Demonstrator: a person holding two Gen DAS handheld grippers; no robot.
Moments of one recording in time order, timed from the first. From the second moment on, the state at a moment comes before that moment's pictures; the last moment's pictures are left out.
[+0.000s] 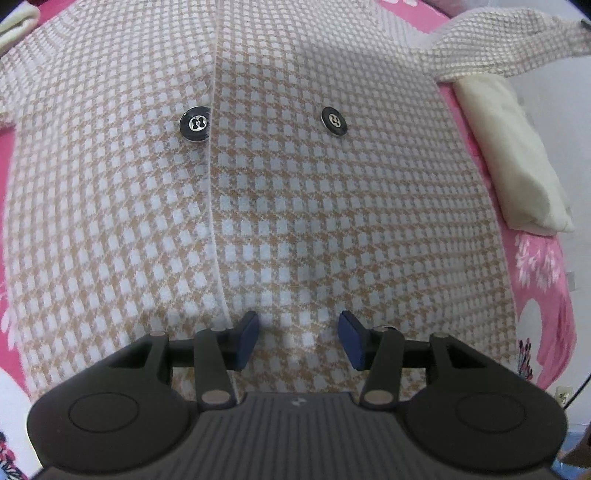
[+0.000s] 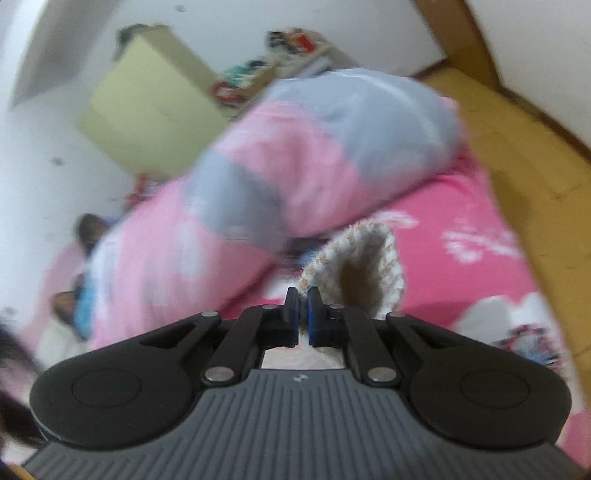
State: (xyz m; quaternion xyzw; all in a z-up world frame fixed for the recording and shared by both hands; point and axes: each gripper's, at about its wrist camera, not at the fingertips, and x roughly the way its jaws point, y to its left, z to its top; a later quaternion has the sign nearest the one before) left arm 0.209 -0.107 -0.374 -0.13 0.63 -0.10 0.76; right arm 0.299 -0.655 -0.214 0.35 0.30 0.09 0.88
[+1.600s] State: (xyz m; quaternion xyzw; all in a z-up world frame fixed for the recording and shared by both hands) left arm 0.174 -0.032 -0.389 -0.29 0.55 -0.19 0.76; right arm 0.451 -0.081 -0.390 0.26 0.51 0.32 0.75
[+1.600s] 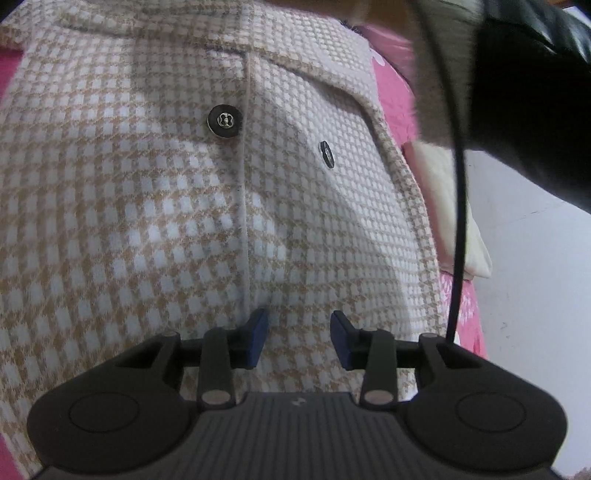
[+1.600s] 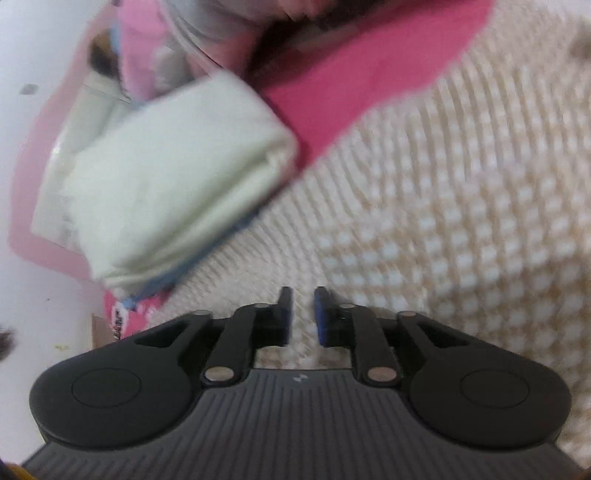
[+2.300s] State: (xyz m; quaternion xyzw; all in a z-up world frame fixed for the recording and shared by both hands) left arm 0.182 -0.036 -0.368 -0.26 0.58 -0.18 0.75; right arm 0.295 -0.385 -0.327 0.04 0.48 0.06 0.87
